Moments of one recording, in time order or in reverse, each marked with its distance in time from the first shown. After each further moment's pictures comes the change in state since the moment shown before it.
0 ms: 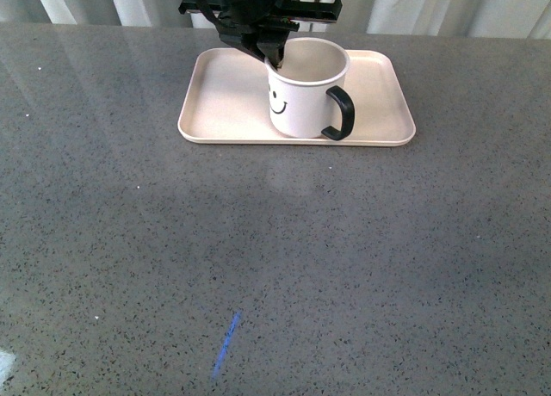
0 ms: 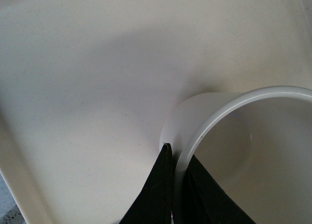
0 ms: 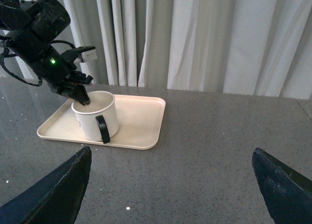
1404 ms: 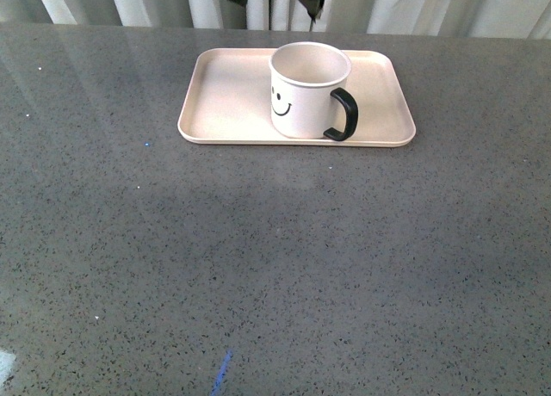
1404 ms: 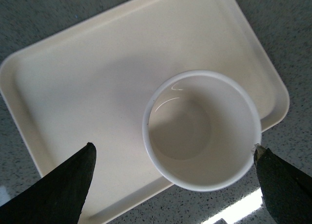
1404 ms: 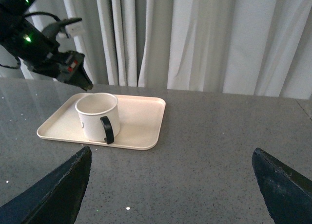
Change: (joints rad) left arm -0.011 -0.327 -0.381 0.242 -0.002 0.061; right arm 0.000 0.000 0.000 0.000 0.000 0.000
